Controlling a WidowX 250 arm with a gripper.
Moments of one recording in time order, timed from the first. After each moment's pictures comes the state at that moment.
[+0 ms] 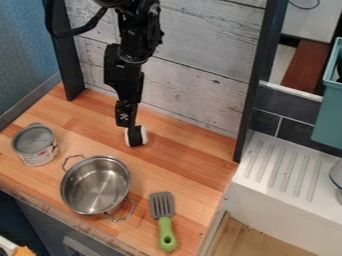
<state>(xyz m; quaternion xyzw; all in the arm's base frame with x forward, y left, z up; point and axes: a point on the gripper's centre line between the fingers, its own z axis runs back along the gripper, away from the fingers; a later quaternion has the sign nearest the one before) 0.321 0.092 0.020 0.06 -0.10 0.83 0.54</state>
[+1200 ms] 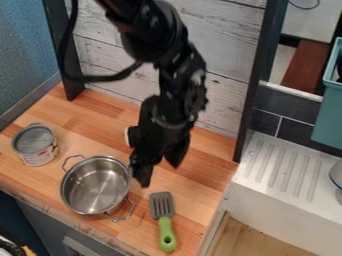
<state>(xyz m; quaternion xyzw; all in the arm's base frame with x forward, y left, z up) 0.258 0.000 -0.006 0.08 -0.07 0.55 0.83</state>
